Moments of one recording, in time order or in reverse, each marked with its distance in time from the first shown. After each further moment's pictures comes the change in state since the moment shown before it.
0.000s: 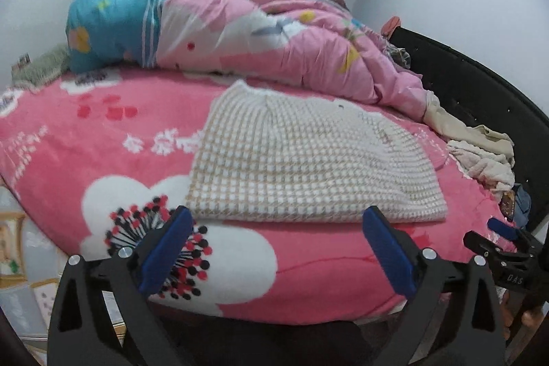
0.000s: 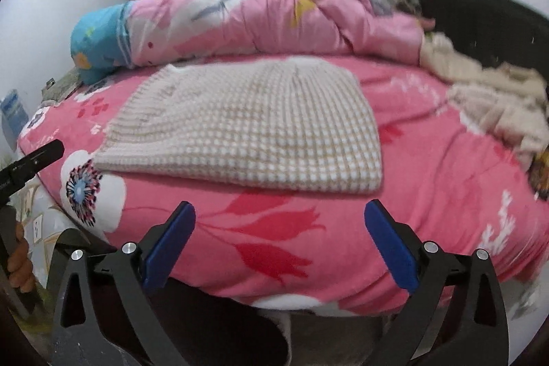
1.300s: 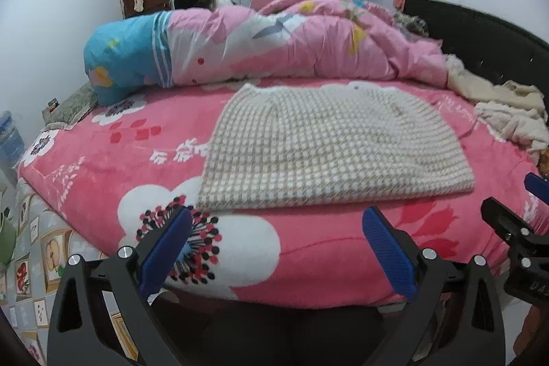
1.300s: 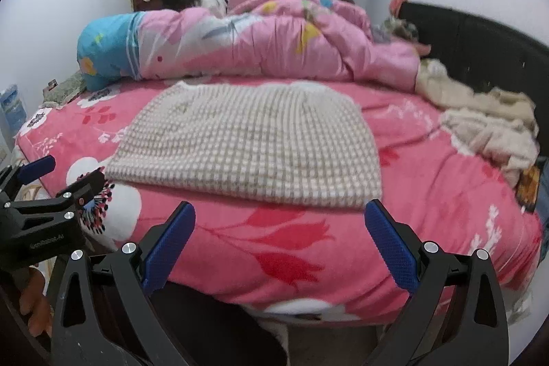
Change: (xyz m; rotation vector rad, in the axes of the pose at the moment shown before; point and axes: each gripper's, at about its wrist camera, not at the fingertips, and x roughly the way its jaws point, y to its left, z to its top) left arm -0.001 -0.062 -0.018 0.149 0.045 0.224; right arm -0.019 0.020 -0.003 -0.023 -0.057 -0.022
